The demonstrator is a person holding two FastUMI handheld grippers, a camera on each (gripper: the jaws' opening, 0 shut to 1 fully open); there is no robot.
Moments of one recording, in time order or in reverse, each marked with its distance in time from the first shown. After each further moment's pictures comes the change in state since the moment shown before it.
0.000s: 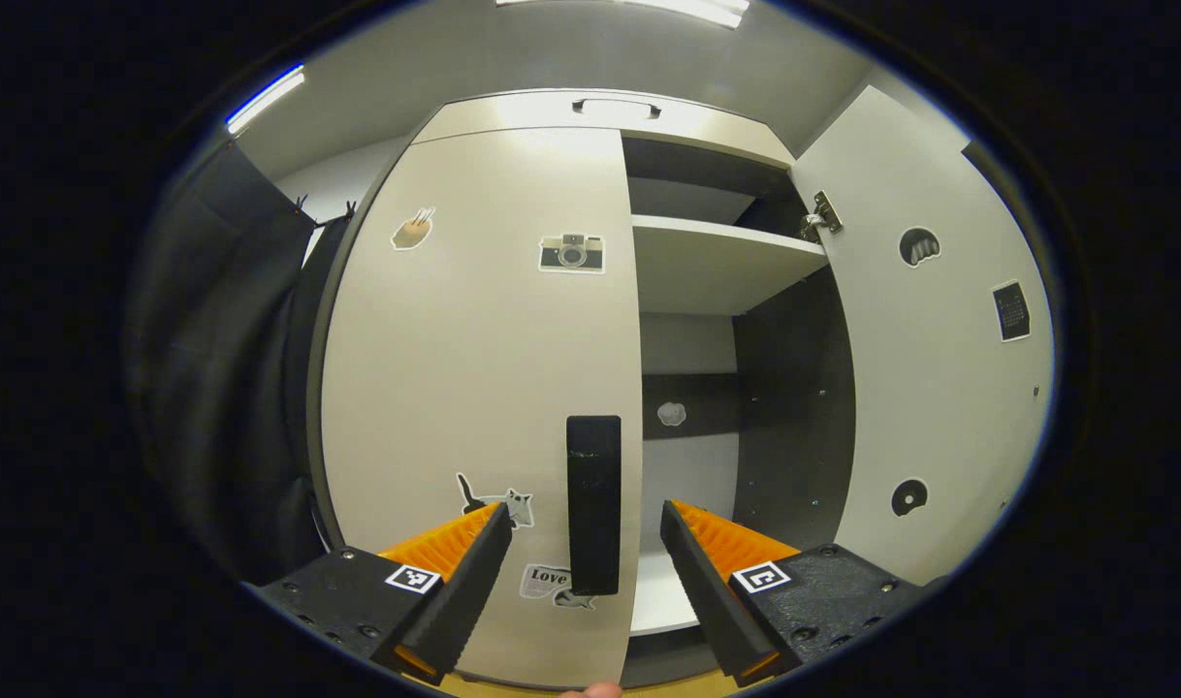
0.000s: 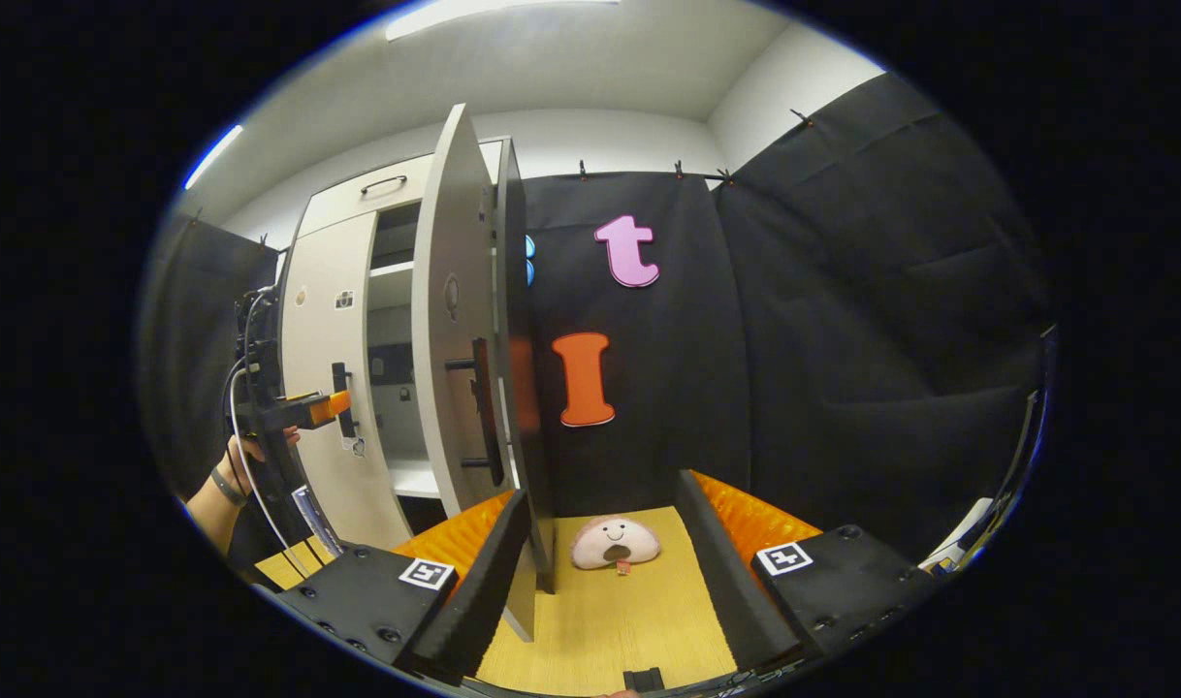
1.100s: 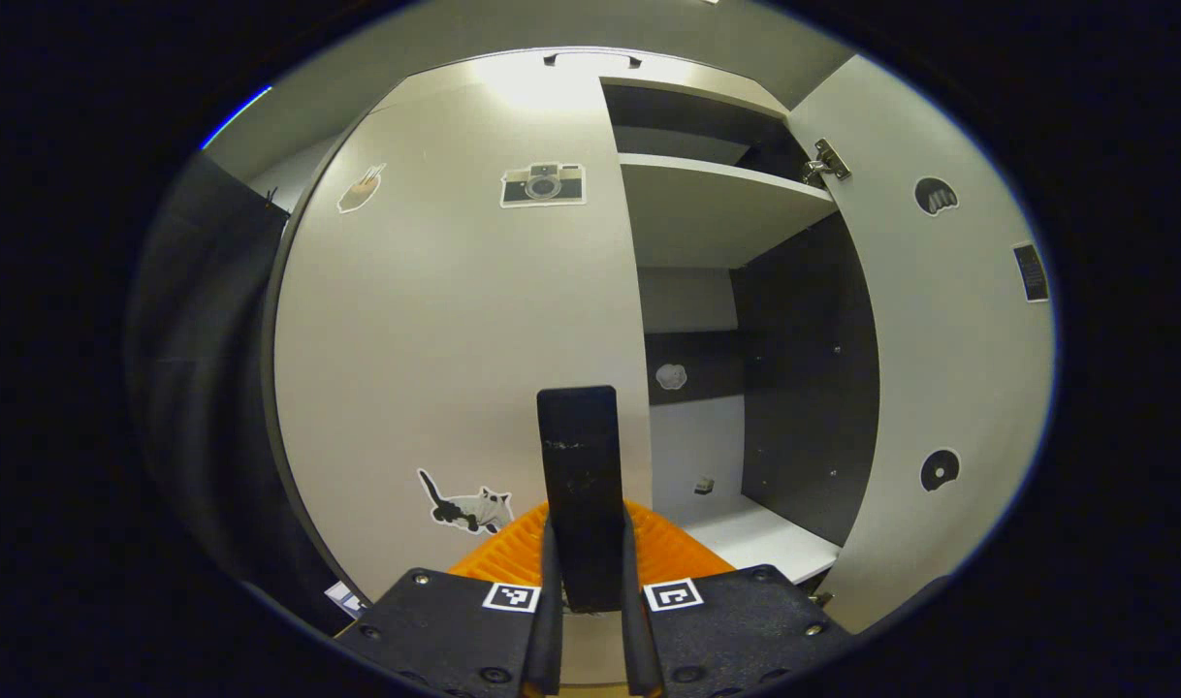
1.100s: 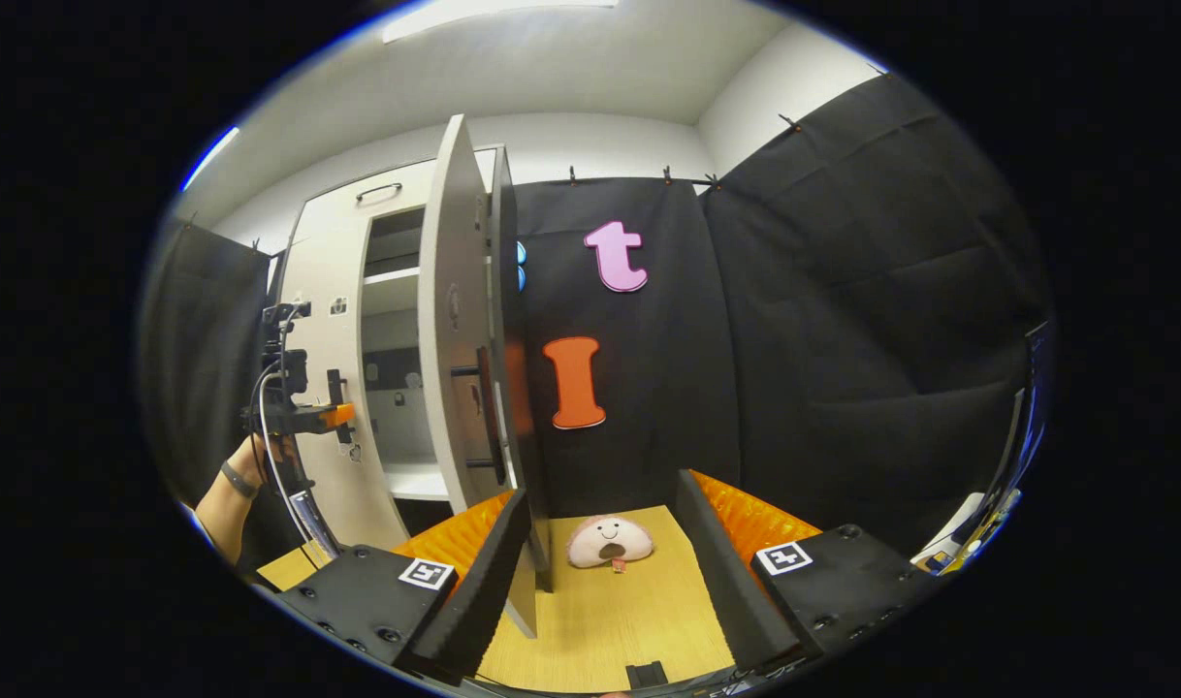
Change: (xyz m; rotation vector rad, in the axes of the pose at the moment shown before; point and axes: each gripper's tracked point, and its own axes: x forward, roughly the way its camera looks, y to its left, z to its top) left arm 0.018 -0.005 -0.024 0.073 0.109 -0.052; right arm -0.011 0.026 0.006 -0.004 -0.021 -0.008
